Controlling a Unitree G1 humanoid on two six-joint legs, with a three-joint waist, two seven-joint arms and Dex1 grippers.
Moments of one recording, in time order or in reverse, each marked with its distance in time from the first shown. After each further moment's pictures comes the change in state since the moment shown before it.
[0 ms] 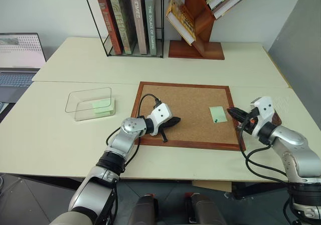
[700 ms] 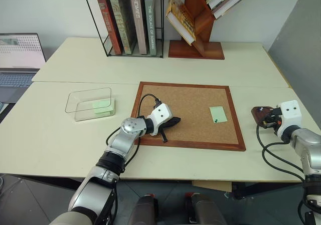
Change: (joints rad) left arm 0.001 0.002 -0.002 0.001 0.003 -0.009 0.001; right arm -0.080 -0.086 -0.059 0.315 -0.177 0.082 -0.212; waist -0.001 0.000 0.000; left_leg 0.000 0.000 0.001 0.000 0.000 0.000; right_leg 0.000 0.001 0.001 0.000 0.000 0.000
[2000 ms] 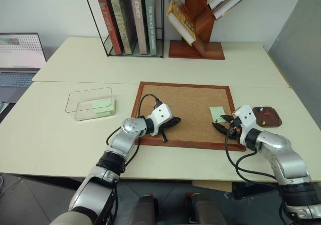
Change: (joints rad) left arm -0.001 -0.003 0.000 0.003 0.007 -0.006 0.001; right arm 0.067 0.144 0.243 -0.258 0.076 -0.120 0.225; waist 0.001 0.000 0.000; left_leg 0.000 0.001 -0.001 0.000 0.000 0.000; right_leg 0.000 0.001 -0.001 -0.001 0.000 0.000
